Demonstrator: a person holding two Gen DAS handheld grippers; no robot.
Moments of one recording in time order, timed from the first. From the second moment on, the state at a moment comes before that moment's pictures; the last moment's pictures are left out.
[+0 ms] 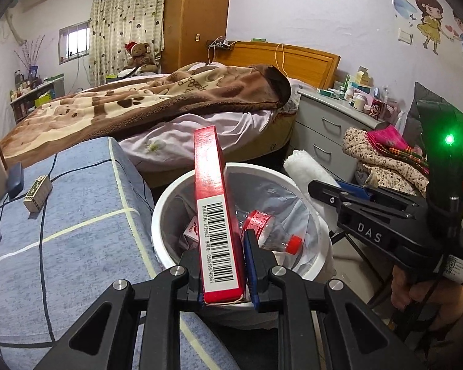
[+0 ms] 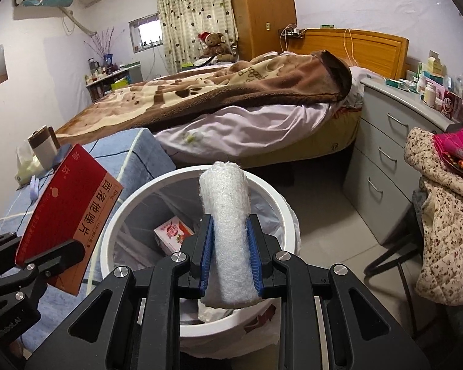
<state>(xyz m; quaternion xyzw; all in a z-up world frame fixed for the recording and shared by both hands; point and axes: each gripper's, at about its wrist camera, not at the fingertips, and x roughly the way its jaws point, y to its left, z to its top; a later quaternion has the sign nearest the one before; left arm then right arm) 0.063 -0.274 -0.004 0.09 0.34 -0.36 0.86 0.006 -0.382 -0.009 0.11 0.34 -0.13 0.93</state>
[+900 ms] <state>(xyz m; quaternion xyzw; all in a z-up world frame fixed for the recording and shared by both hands) 0.088 -0.251 0.002 0.05 0.34 -0.33 0.88 0.018 -0.381 -0.006 0.10 0.35 -0.13 0.92</state>
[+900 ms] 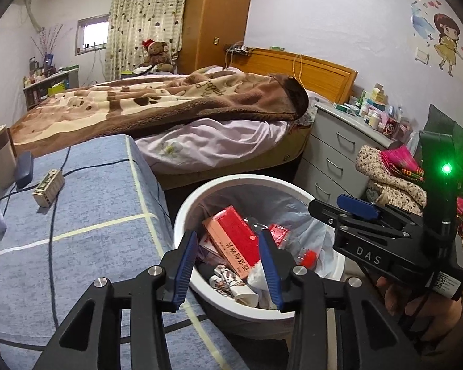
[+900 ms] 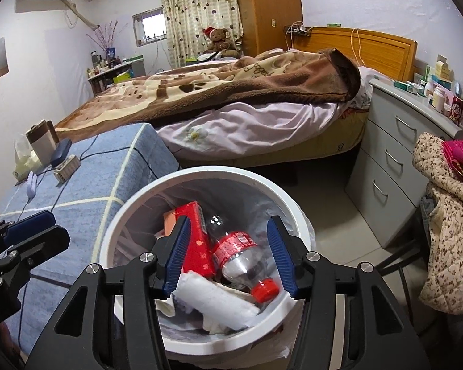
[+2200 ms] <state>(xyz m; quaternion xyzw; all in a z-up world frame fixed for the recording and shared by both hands) 0.161 -0.056 0.020 -0.02 0.32 -0.16 0.93 0.092 -0.270 0.001 0.10 0.33 0.00 0.94</state>
